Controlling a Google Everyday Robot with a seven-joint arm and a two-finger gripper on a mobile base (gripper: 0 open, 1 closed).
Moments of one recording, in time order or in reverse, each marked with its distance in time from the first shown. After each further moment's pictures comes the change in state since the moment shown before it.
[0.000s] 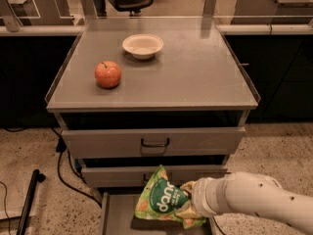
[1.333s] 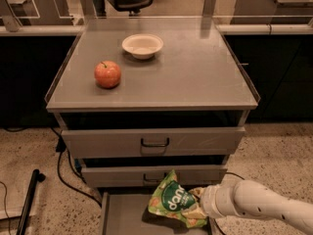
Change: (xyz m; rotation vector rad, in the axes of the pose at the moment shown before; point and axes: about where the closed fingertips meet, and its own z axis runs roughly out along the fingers) arm 0.088 -0.020 0.089 -0.024 -0.132 0.156
